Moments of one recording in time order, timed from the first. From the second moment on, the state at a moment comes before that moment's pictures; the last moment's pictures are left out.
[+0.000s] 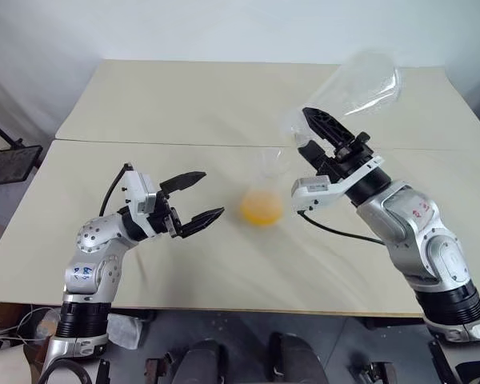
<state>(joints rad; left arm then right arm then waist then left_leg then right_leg) -0.35 0.45 0.12 -0.07 -0.53 0.12 -0.96 -0.50 -0.64 0.14 -0.34 -0.83 -0.17 0.27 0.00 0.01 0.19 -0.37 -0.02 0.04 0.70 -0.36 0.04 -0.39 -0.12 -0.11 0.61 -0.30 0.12</state>
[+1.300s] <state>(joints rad) -0.38 0.45 0.11 -0.03 -0.53 0.12 -0.98 -0.45 -0.37 -0.53 -0.11 0.22 0.39 0.37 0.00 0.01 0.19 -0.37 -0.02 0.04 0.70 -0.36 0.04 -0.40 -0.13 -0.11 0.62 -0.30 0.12</state>
